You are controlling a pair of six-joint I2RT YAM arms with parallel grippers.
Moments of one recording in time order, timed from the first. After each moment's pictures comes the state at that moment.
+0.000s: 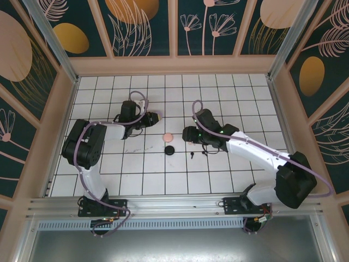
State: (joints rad) left arm -0.30 1.89 0.89 0.39 0.55 -0.55; right arm 0.75 1.37 0.95 -0.47 0.01 0.71
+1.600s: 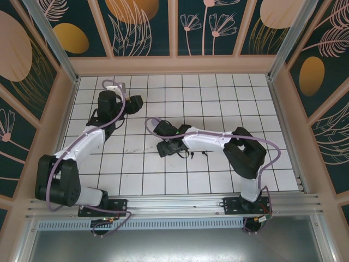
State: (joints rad) left arm -0.22 1.39 0.88 0.11 0.21 -0.46; right arm 0.99 1.89 1.28 -0.61 0.13 0.51
